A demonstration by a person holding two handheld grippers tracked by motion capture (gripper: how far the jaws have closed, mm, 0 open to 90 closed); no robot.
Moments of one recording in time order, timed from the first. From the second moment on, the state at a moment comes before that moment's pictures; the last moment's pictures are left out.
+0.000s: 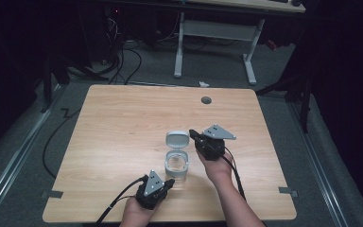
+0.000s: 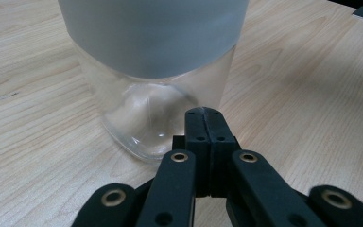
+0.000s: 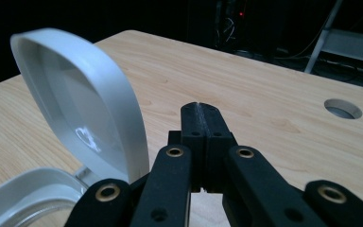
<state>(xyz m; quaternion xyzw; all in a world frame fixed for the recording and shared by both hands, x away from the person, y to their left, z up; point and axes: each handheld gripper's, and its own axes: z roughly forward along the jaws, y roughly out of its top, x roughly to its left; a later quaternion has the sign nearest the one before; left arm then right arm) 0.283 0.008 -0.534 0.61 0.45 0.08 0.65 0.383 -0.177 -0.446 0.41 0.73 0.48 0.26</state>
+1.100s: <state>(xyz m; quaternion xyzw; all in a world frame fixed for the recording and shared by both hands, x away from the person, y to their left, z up) 0.283 0.007 -0.534 0.61 0.45 0.08 0.65 0.351 -0.172 -0.455 0.39 0.74 0.49 0.25</state>
